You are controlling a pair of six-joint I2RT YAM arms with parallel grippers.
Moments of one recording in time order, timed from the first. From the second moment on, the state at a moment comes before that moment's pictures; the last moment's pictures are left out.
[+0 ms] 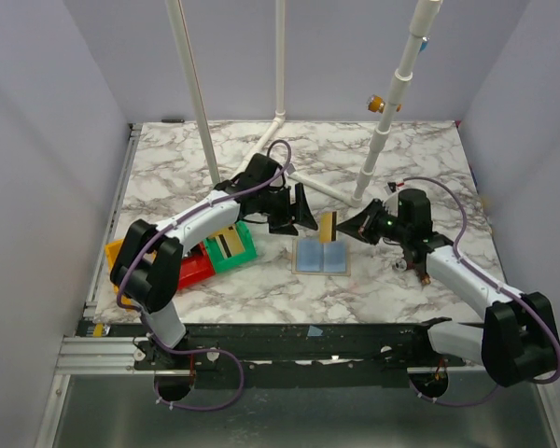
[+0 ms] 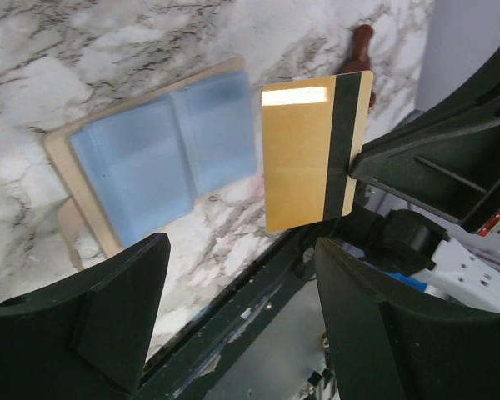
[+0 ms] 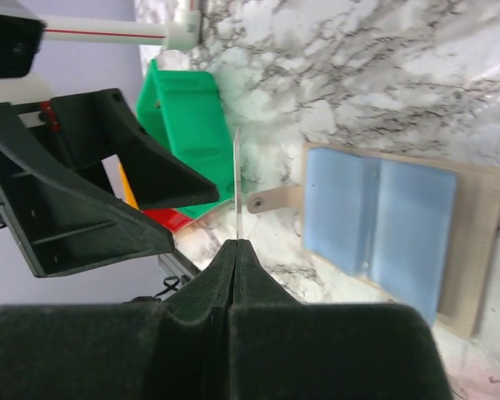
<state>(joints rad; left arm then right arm) -0.58 1.71 1.25 -0.40 0.56 -0.71 0.27 1.19 0.58 0.07 -0.51 0.94</state>
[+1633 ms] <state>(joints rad) -0.55 1.63 1.17 -0.07 0.88 -0.94 0.27 1.16 0.71 0.04 -0.61 1.01</state>
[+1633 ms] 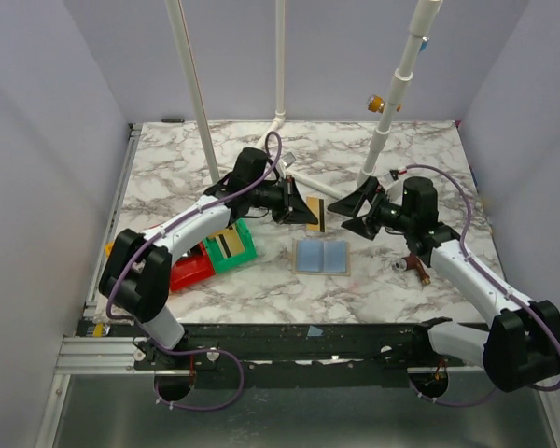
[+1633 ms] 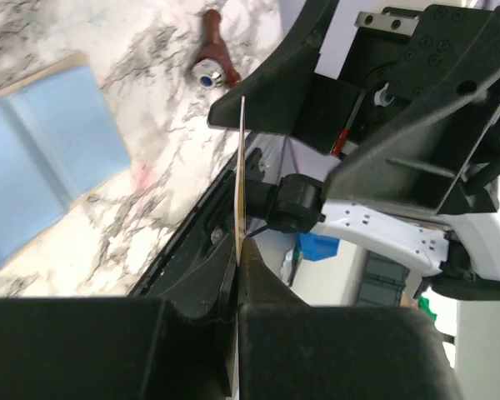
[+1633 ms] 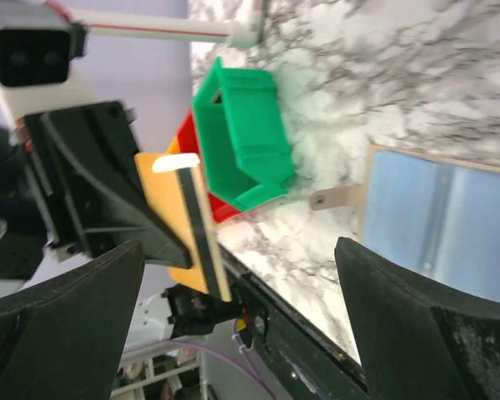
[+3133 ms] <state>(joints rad) -0.31 1.44 0.97 -0.62 0.03 -0.73 0.27 1.15 0.72 -0.18 -0.40 0.83</state>
